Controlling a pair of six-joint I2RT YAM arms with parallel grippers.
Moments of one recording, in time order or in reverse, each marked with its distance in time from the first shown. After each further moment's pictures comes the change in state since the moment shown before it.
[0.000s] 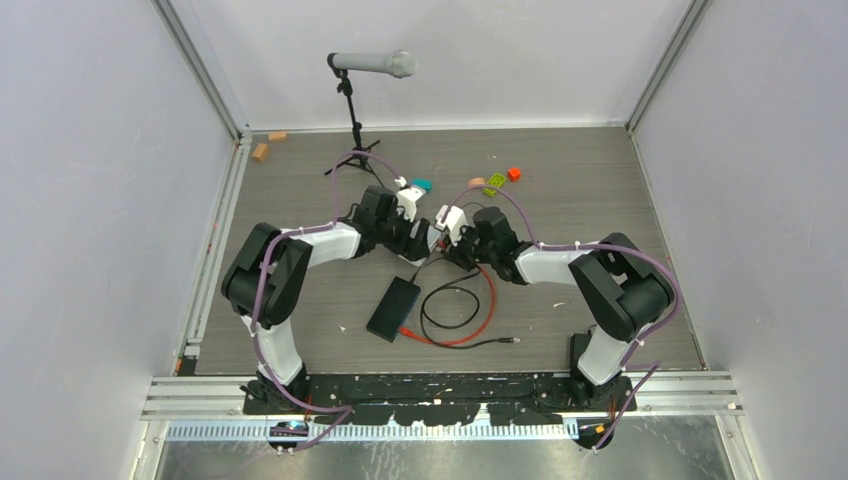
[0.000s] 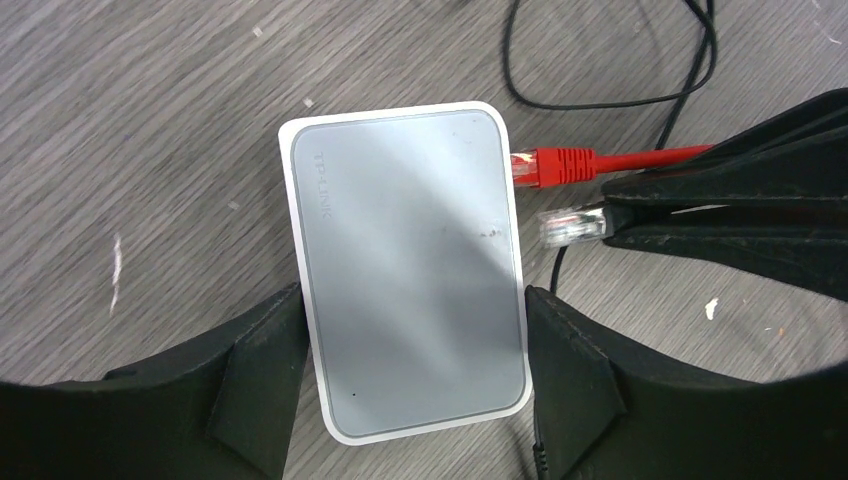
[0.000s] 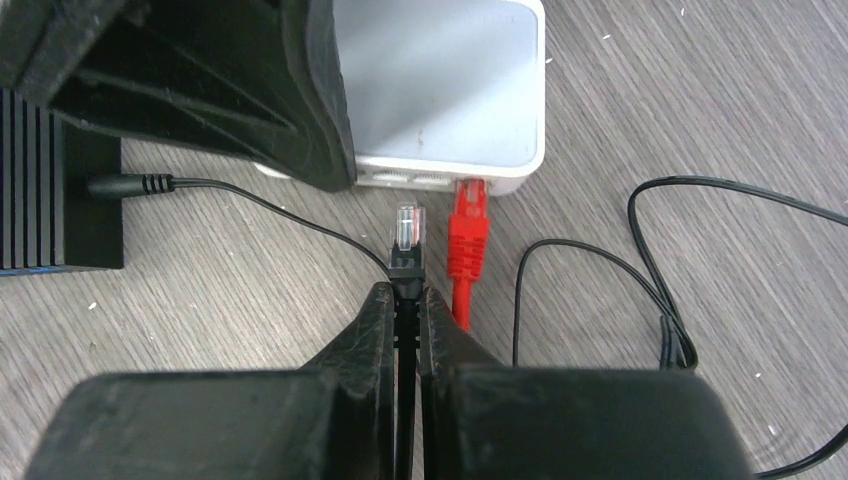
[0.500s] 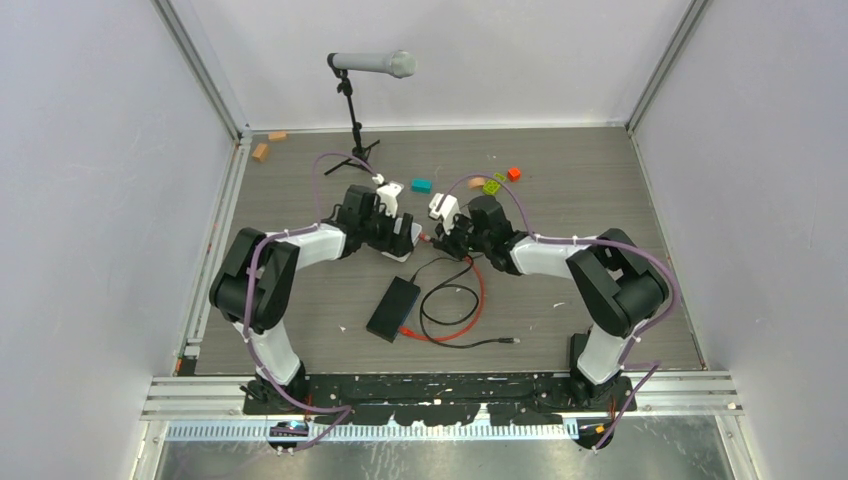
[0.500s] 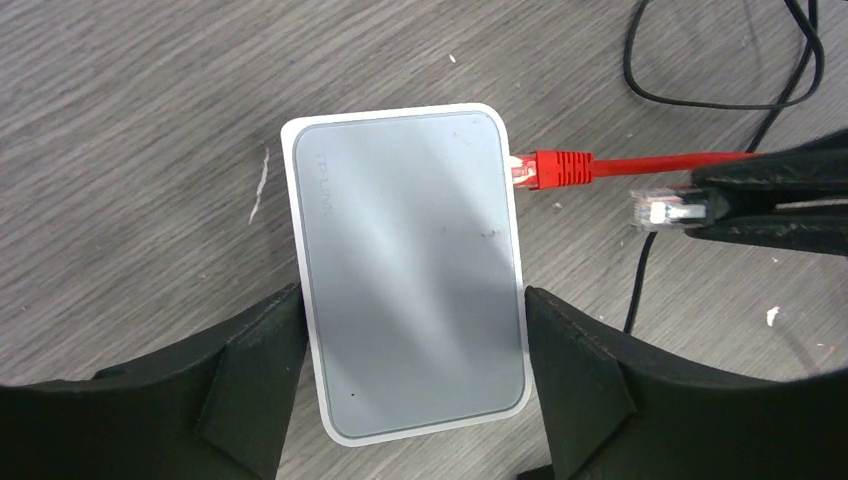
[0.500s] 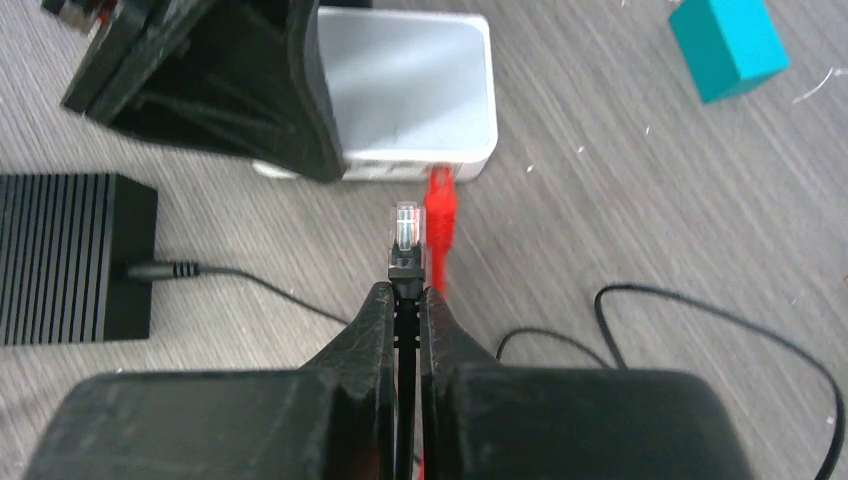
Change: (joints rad) left arm 0.090 -0.060 -0.066 0.012 -0.048 -0.044; right arm 0.001 0.021 0.079 0.003 -0.052 0.010
